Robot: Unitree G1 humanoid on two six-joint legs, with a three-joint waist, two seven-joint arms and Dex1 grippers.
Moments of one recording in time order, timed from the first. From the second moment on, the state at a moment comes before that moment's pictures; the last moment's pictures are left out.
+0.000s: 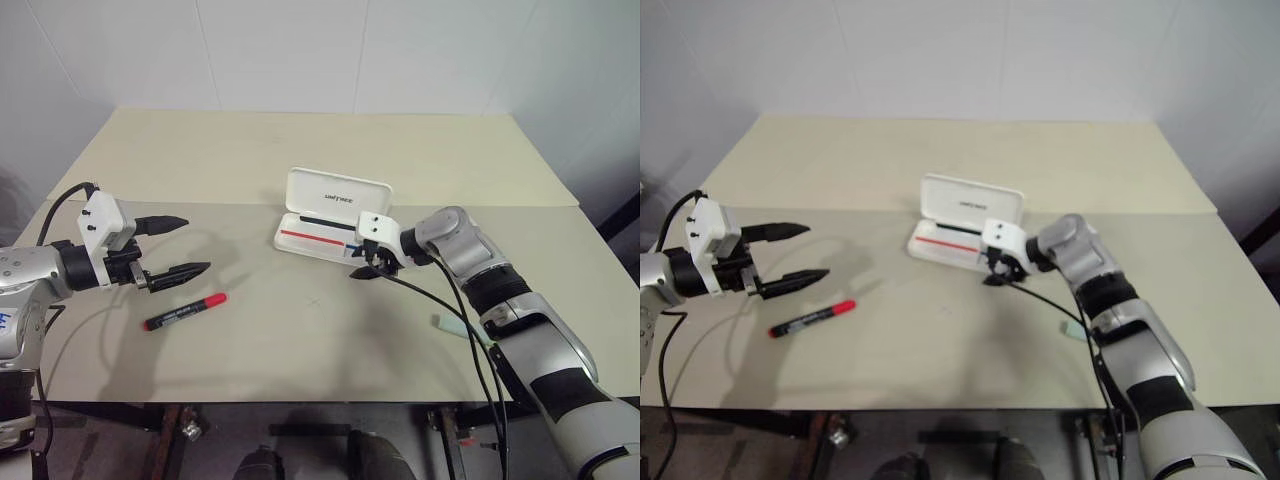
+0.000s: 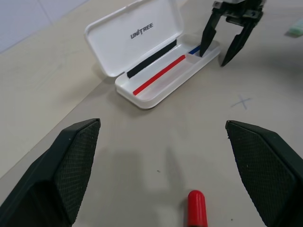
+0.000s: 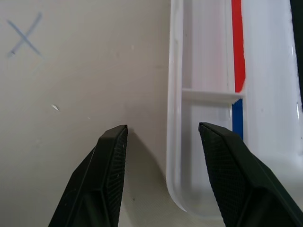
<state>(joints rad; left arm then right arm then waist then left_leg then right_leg) -0.37 0.93 0.30 0.00 -0.46 0.31 -1.06 -1.12 -0.41 0.39 0.83 -0.15 0.16 1.17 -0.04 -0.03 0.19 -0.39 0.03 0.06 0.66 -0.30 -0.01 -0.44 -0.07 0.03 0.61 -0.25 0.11</state>
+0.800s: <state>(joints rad) -0.36 0.92 0.30 -0.03 -0.47 0.31 -1.02 -1.23 -0.35 0.42 0.99 -0.25 0.07 1.18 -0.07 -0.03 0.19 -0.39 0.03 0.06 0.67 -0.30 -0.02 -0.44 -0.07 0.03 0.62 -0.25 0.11</state>
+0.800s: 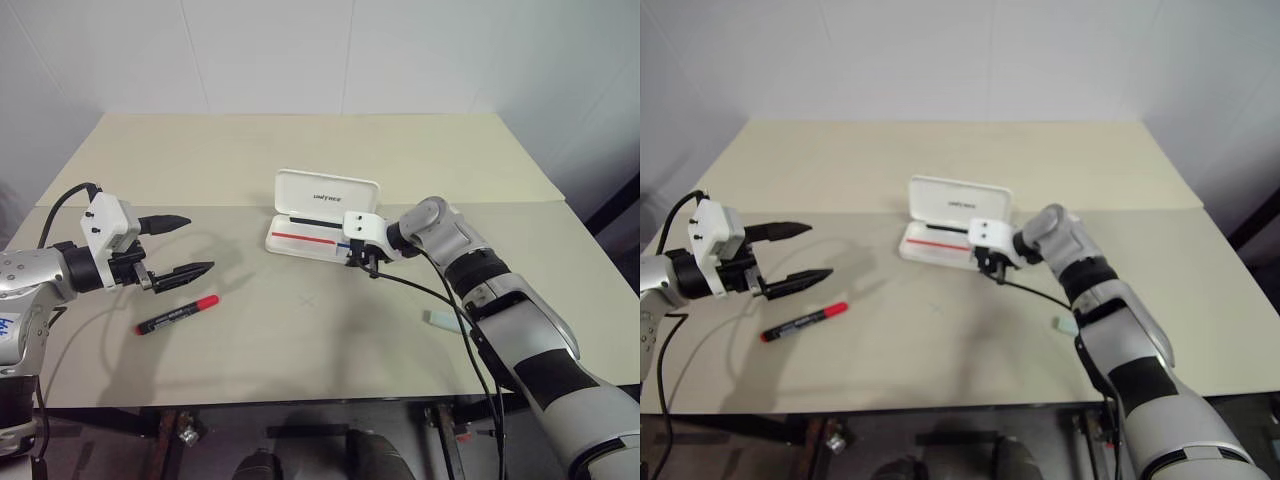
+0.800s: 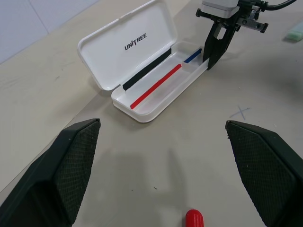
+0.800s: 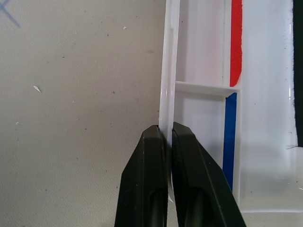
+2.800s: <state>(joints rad) -0.35 0.89 0.29 -0.03 -0.47 0.32 -1.05 -0.68 -0.75 0.35 -0.09 0.03 0.39 1.37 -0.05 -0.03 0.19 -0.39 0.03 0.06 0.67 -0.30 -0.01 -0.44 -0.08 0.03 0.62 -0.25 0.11</state>
